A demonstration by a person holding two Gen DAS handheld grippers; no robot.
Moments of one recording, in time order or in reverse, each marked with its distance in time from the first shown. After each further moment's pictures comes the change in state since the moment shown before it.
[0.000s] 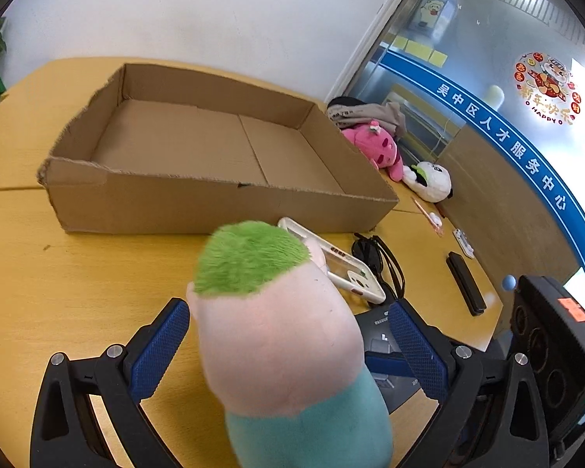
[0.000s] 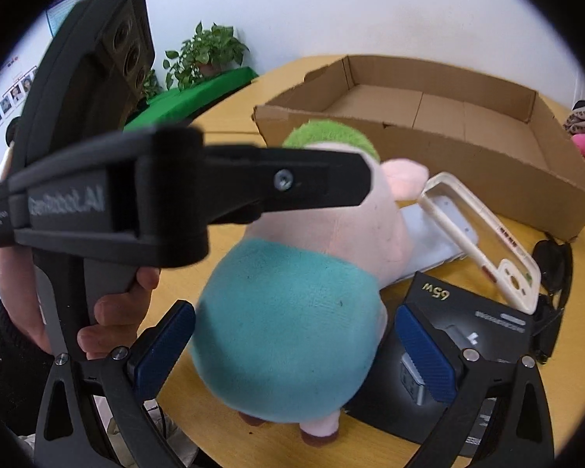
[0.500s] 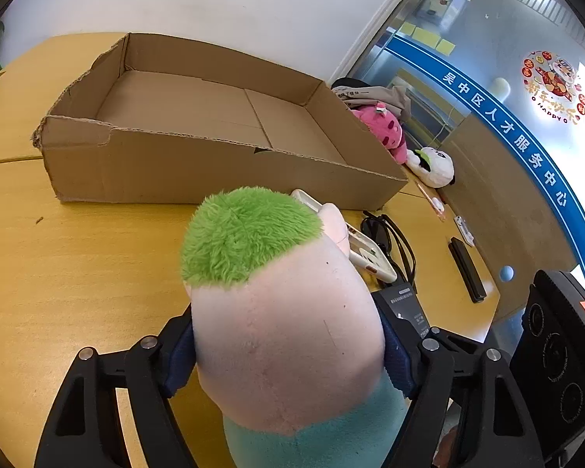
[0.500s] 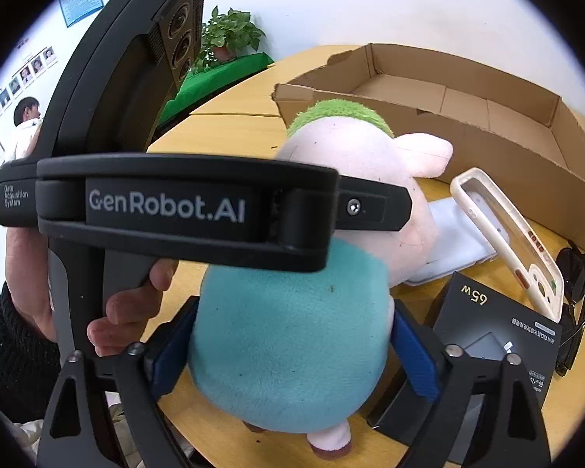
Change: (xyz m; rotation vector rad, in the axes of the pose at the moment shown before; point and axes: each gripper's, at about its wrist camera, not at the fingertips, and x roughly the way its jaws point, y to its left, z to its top) left arm 0.003 0.015 -0.009 -0.024 0.061 -0.008; right arm 0.013 0.020 -0.005 -0.062 0.029 0.028
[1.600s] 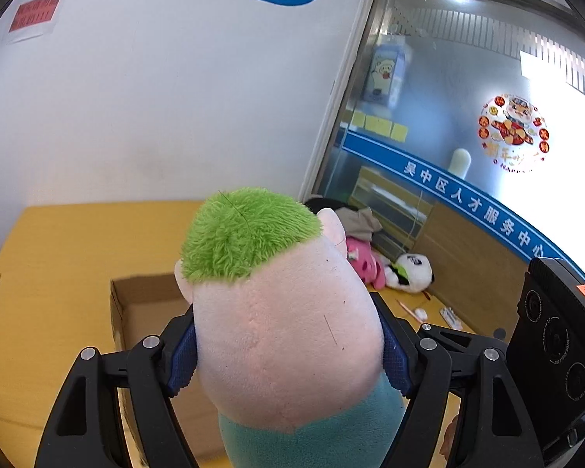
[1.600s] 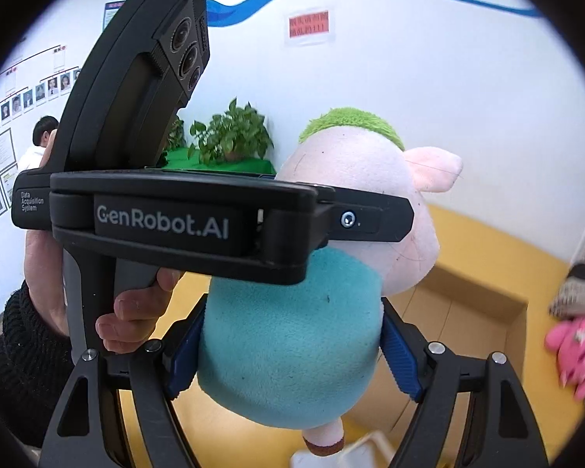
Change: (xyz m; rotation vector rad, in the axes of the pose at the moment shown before) left arm -0.122 -0.046 0.259 0.252 -0.308 -0.015; right arm -0.143 -0.009 0.206 -0.201 -0.331 -0.073
